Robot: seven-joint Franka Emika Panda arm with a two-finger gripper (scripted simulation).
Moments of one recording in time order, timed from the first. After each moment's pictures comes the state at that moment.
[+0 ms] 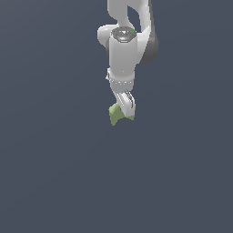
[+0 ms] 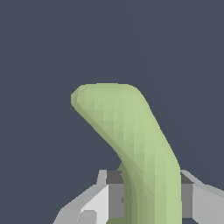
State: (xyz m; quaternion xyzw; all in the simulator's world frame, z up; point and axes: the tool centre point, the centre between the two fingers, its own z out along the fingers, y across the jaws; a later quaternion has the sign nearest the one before) arm -0.070 0.020 0.212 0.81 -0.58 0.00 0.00
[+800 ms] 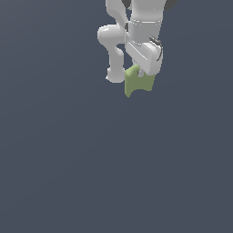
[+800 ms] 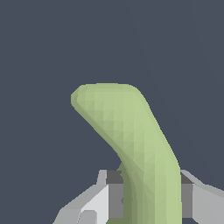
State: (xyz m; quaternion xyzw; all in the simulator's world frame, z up) arm -0.116 0.083 0.359 0.81 -0.58 0.00 0.00
